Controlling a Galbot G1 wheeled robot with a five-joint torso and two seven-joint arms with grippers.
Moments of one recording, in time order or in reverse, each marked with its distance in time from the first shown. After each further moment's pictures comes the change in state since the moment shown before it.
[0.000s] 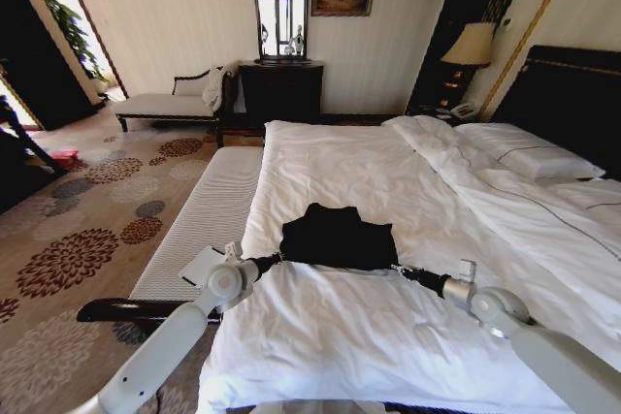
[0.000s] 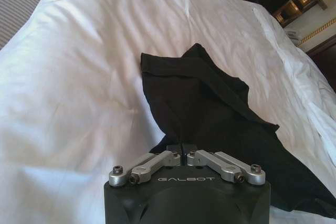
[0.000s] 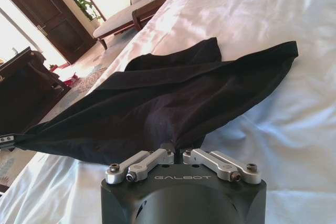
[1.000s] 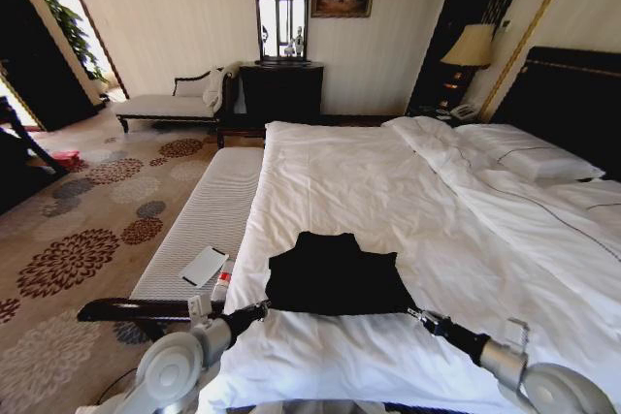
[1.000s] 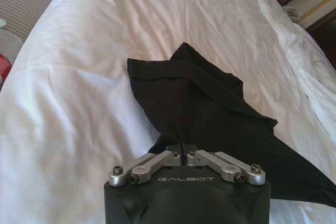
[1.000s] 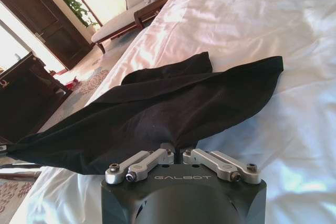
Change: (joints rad) left arm 0.593 0.129 -0.284 -0.454 0.098 0.004 -0.011; right arm -0.774 0.244 0.541 0.401 -0.120 0.073 -0.059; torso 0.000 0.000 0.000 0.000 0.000
